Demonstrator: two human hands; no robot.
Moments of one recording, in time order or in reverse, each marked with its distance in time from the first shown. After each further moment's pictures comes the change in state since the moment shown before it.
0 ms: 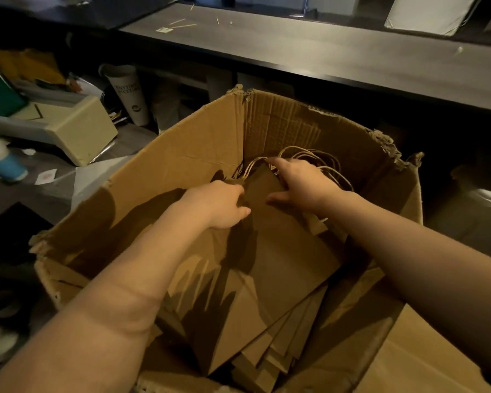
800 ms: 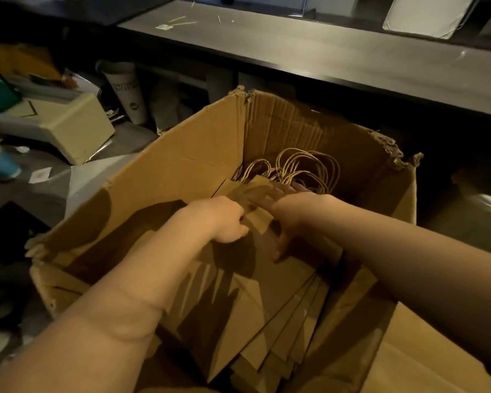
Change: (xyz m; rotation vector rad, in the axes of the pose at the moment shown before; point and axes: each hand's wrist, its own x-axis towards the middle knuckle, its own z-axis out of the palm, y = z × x) left_hand -0.004 0.005 0.002 0.100 -0.215 0.008; right_hand -0.001 -0.020 0.012 -0.283 -0.639 -0.004
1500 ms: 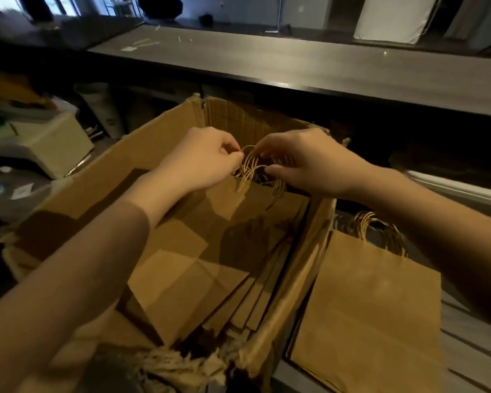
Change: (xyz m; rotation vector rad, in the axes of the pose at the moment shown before) left_hand -0.047 0.061 -0.038 -0.398 0.707 0.215; right_hand -0.137 0.041 -0.012 0.289 0.841 -0.141
